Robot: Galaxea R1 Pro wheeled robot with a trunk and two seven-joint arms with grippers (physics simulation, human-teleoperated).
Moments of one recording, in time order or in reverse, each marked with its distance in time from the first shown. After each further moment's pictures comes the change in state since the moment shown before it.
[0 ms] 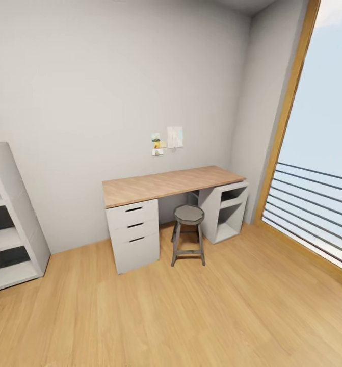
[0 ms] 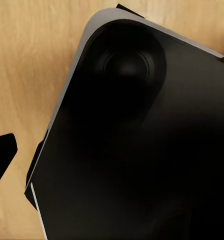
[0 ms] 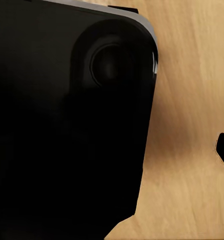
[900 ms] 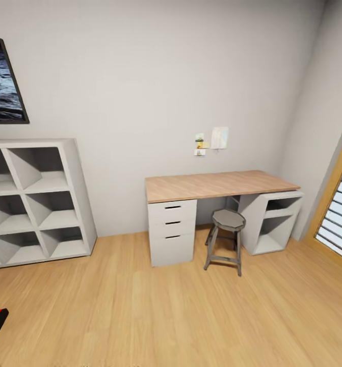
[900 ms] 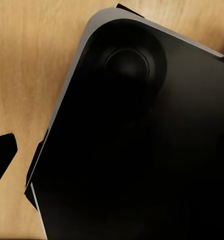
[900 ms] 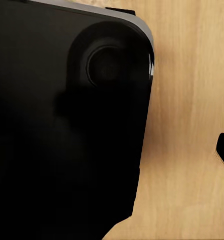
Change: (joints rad) left arm 0.000 0.000 0.000 0.000 0.000 0.000 0.000; right arm 0.000 -0.003 0.001 -0.001 0.002 -0.004 -0.002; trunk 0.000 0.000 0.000
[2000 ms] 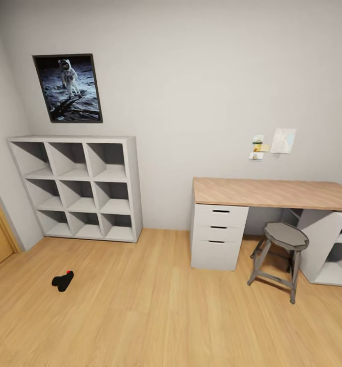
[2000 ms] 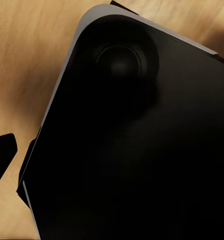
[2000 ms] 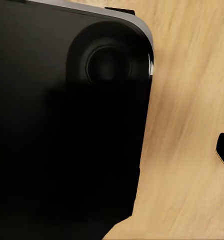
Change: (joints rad) left arm 0.000 -0.008 0.005 0.001 0.001 0.001 -0.008; right arm 0.000 -0.001 -0.002 0.000 -0.002 0.000 0.001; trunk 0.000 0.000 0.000
